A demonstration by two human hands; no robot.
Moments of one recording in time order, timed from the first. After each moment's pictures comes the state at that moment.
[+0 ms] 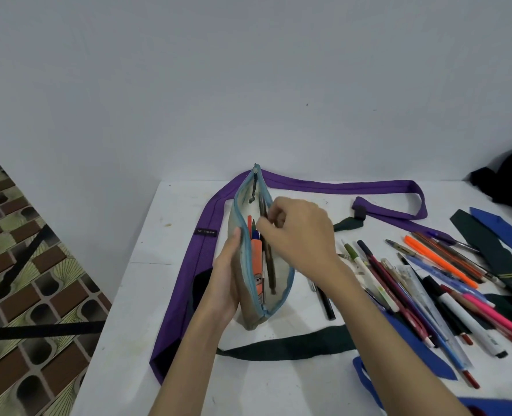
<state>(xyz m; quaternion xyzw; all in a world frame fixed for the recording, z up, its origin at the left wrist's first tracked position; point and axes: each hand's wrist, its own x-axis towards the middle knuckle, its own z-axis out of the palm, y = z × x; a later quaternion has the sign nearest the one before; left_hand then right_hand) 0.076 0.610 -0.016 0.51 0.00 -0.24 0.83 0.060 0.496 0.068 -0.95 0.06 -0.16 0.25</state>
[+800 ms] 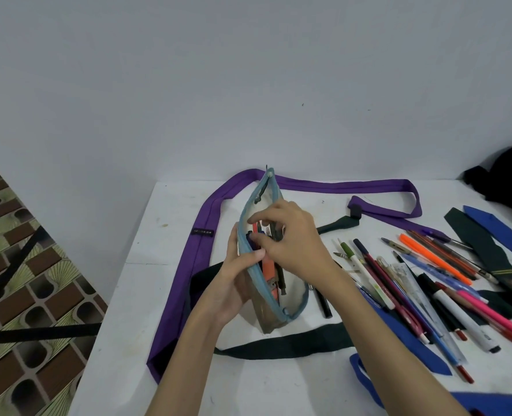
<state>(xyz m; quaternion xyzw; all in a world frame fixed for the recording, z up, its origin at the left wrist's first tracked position) 0.075 0.610 -0.019 0.44 -0.06 -0.31 0.84 0.065 0.486 0.044 -0.92 -0.06 -0.17 0.34</state>
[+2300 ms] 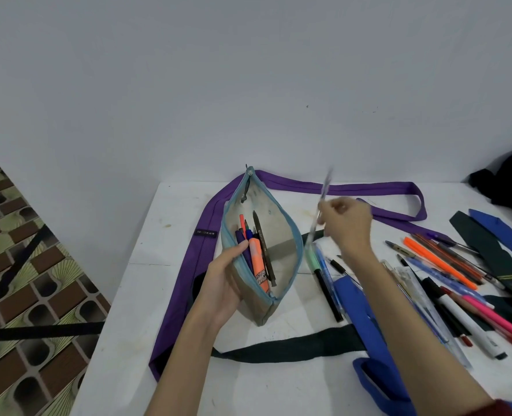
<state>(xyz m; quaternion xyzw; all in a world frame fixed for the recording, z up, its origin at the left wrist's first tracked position) 0.080 0.618 -0.024 0.43 0.00 -0.28 0.86 0.085 0.425 0.038 -0.80 0.23 -0.22 0.51</state>
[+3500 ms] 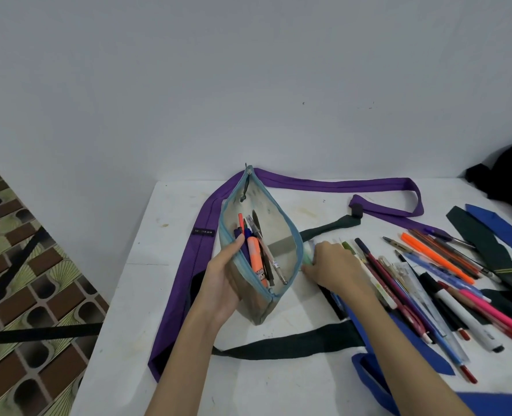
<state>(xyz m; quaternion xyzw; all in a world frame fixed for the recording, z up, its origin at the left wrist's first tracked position) 0.078 0.615 -0.023 0.43 0.00 -0.27 0.86 0.059 0.425 -0.010 -0.98 0.17 0.04 0.10</state>
